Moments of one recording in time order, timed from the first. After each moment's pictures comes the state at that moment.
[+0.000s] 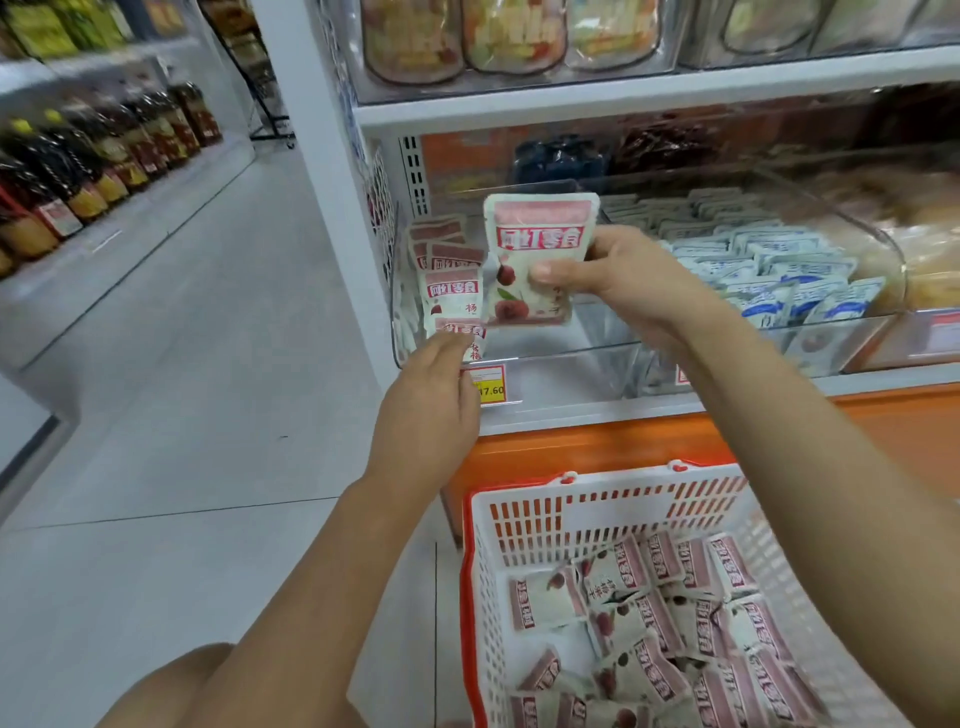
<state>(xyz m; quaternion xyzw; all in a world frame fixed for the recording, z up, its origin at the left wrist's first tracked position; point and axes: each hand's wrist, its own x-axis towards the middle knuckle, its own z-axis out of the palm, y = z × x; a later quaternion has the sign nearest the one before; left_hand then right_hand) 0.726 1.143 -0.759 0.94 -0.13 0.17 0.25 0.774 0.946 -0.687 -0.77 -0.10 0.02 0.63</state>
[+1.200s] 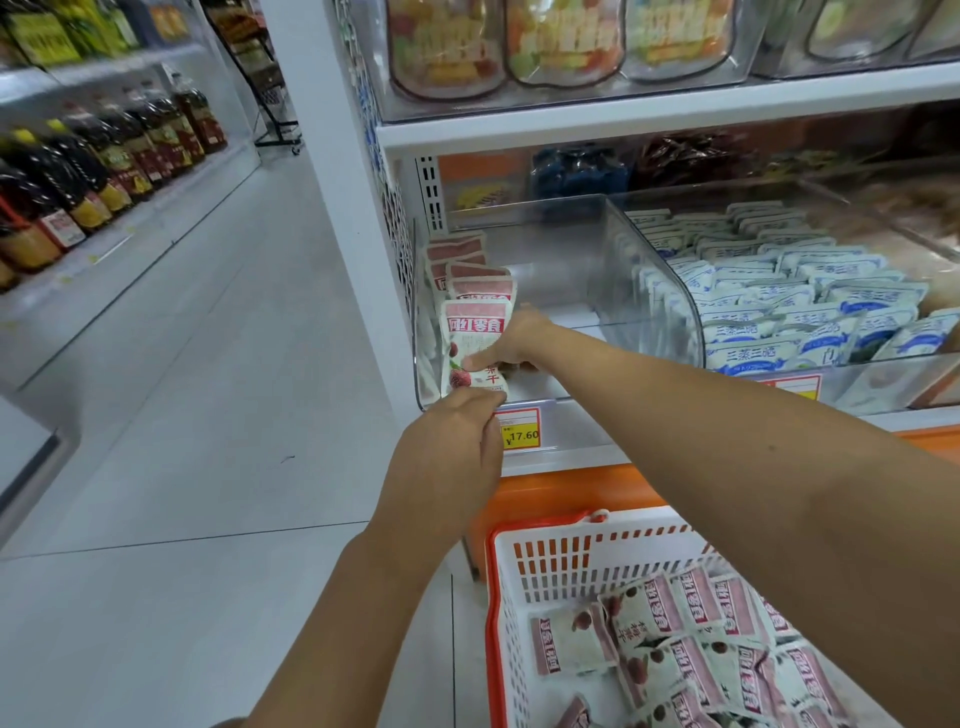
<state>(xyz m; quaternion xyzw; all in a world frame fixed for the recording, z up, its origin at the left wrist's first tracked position) 0.749 1.157 -0.761 0.96 -0.14 0.06 0.22 0.913 1.036 -0.776 -0.92 0.05 0.14 0.35</state>
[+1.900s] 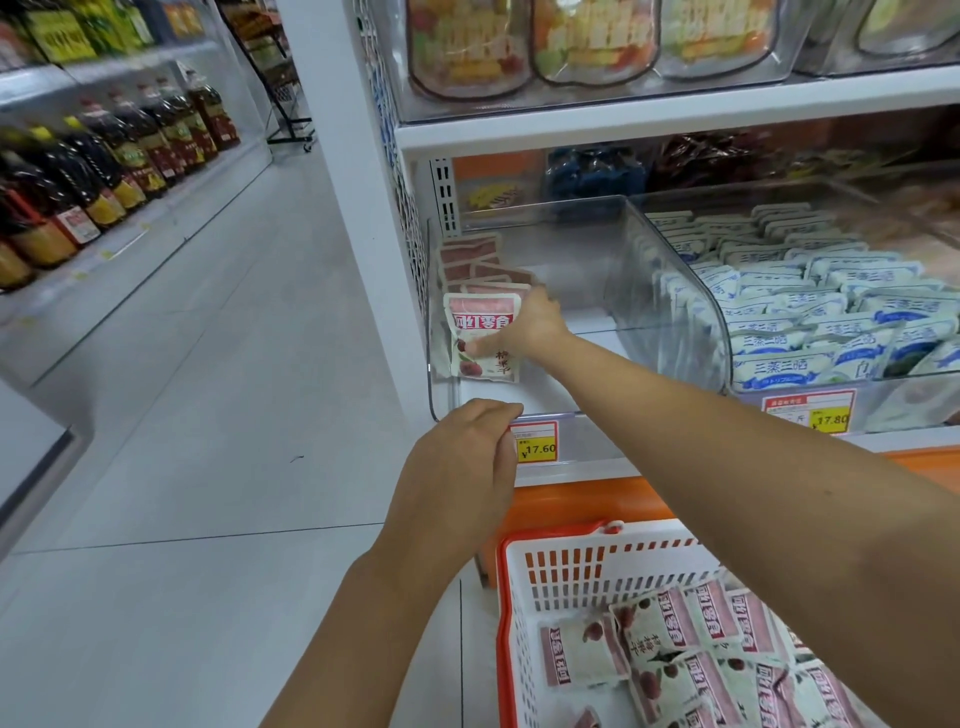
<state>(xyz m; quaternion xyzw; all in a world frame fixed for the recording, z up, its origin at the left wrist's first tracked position) 0.749 1.158 -0.761 0.97 -0.13 0.04 0.22 0.922 1.041 -0.774 -0.88 0.10 0.03 0.47</state>
